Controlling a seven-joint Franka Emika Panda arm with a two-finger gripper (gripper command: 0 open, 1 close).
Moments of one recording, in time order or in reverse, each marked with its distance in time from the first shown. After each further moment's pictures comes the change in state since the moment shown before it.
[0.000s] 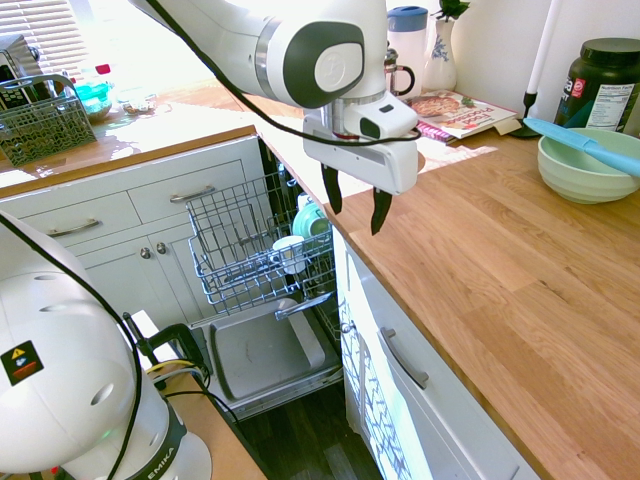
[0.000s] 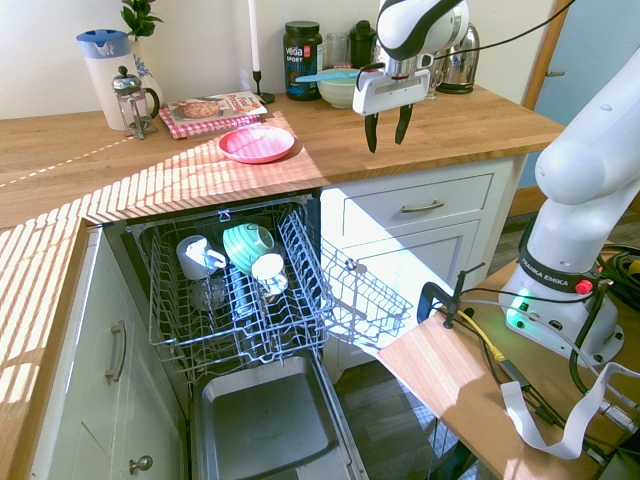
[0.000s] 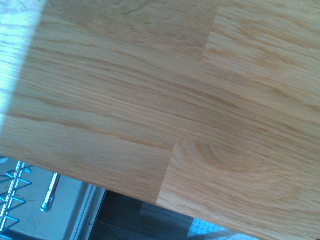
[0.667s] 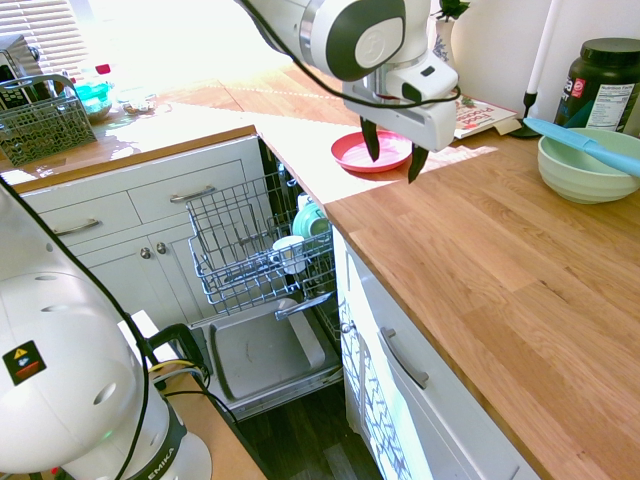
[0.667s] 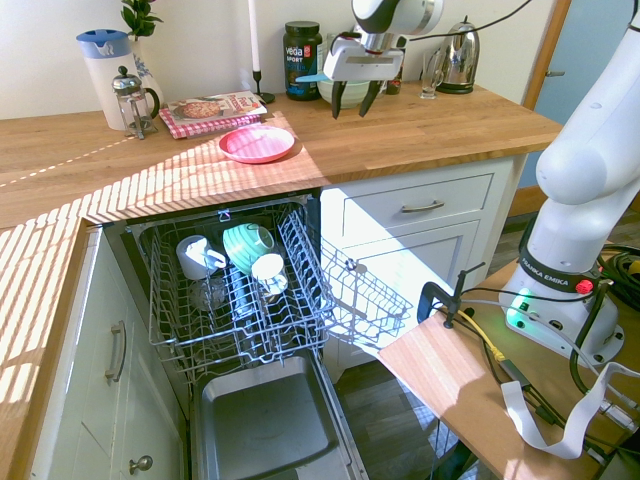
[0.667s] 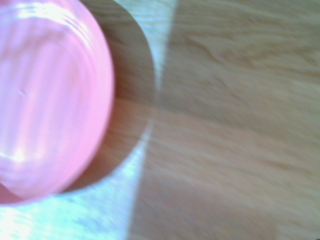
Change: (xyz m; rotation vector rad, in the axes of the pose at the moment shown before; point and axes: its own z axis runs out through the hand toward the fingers) arm 0.071 -0.098 -0.036 0.294 0.034 0.023
